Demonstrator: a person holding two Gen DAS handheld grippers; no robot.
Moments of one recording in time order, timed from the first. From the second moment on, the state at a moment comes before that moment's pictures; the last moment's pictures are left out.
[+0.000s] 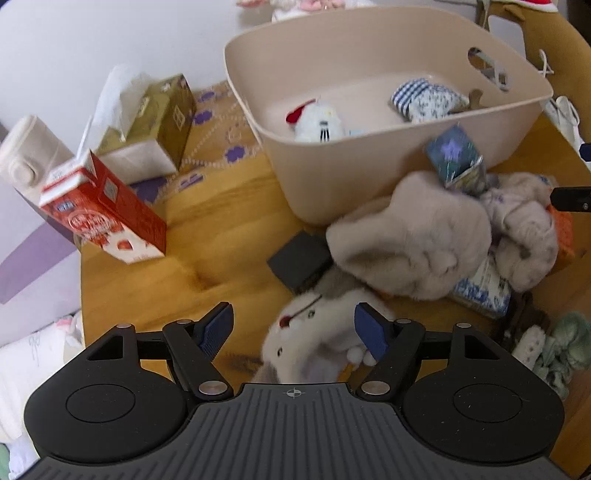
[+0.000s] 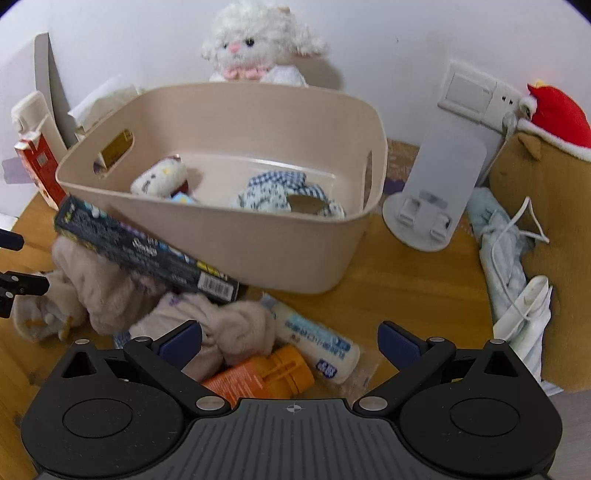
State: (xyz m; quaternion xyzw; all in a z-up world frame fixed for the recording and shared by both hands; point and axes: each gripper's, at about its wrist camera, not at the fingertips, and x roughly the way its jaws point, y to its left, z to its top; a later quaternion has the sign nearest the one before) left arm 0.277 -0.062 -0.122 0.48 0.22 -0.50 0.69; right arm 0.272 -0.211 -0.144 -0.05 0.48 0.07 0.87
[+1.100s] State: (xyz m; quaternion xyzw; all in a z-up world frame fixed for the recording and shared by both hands) left arm 0.289 -0.060 -0.173 0.46 0.33 -0.46 0.69; right arm 0.266 -0.227 -0.192 0.02 0.56 0.03 0.83
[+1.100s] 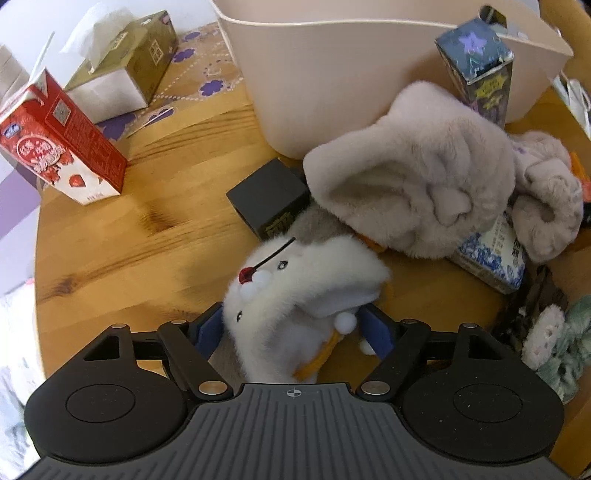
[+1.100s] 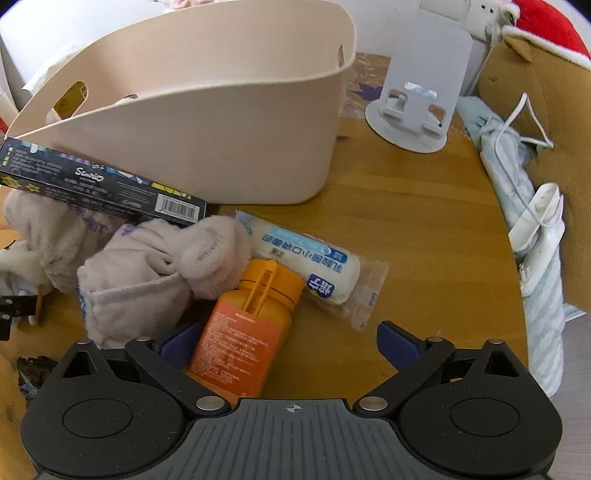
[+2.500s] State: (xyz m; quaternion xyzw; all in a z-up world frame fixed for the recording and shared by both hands) left arm 0.254 0.007 -0.143 0.41 0.28 -0.51 0.70; right arm 0.186 -0.246 -0.150 0.14 0.54 0.04 0.83
